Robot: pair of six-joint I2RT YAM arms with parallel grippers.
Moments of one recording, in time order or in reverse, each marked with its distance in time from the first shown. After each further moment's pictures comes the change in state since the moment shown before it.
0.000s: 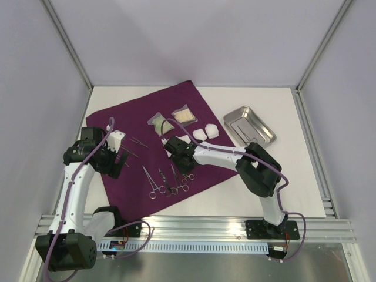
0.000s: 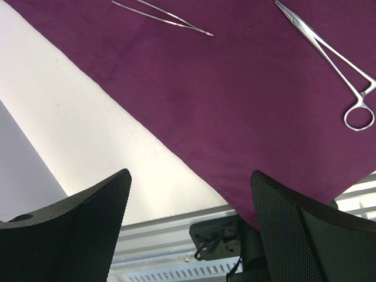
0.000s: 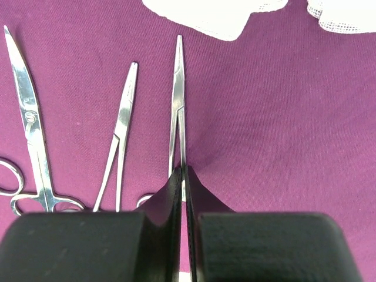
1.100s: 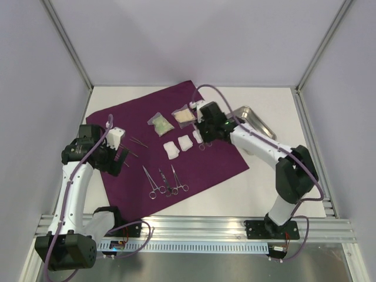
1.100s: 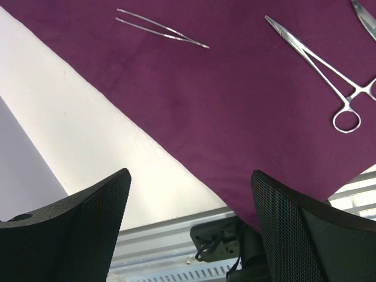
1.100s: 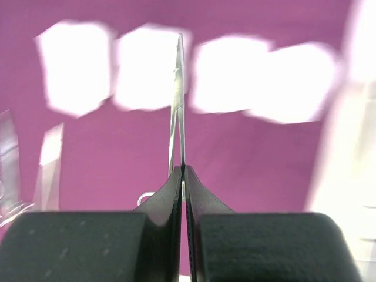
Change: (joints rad) left arm 0.000 0.001 0.034 -0.013 0.024 0.005; right arm -0.240 -0.284 -0.074 0.105 -0.066 -0.194
